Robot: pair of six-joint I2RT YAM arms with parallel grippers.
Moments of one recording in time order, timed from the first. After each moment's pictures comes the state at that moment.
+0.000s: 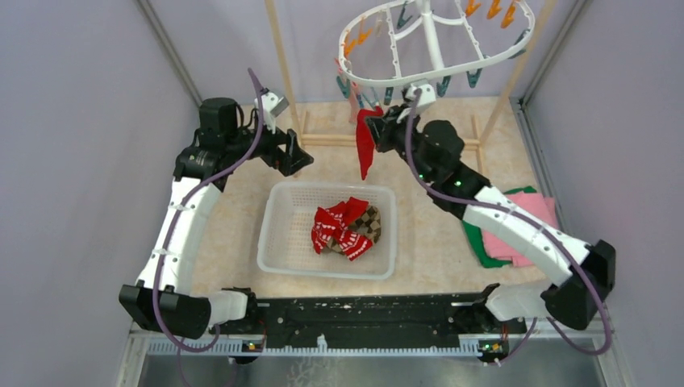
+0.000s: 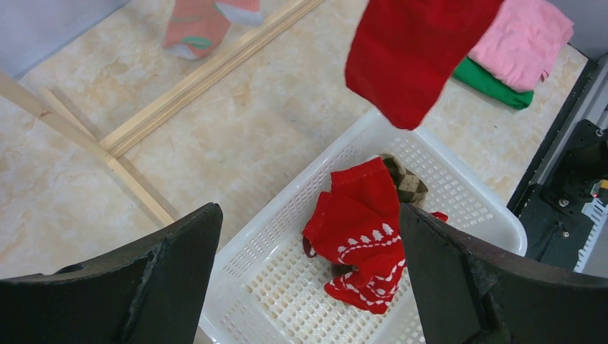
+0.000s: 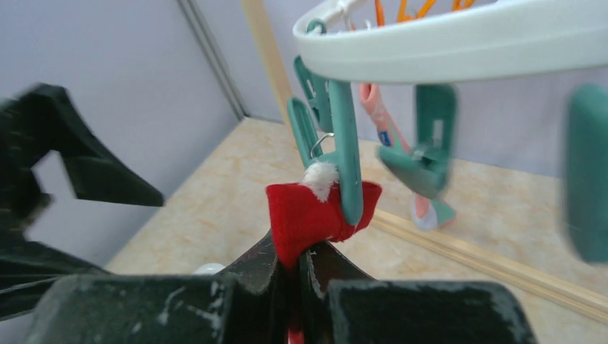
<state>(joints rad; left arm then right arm) -0.16 1.26 1.44 -0.68 0.70 0.19 0.78 1.35 1.23 0.18 0.22 0.21</state>
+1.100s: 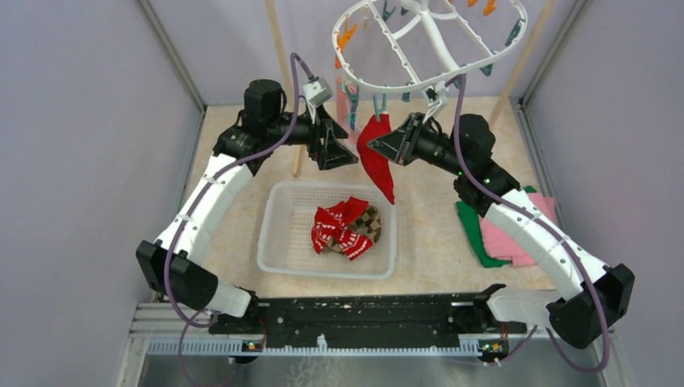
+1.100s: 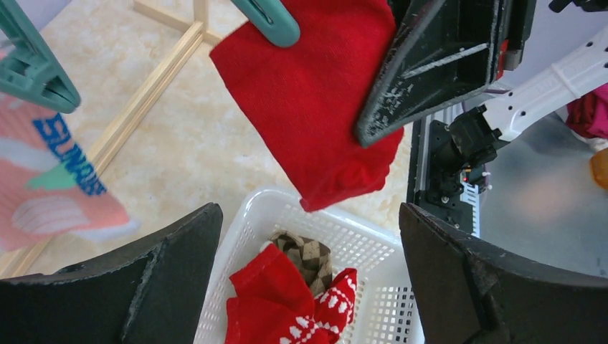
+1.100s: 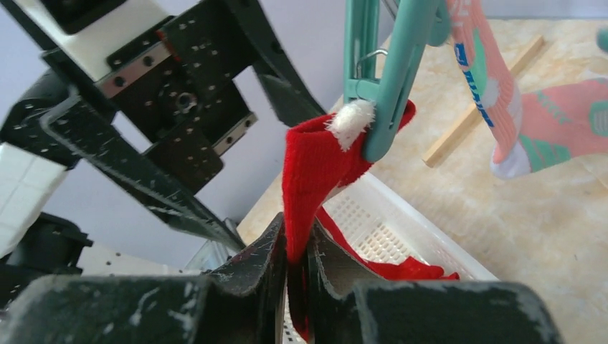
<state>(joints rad) -0.40 1.44 1.55 -0.48 0.94 0.05 0.56 1.19 1.16 0.01 -0.42 0.64</state>
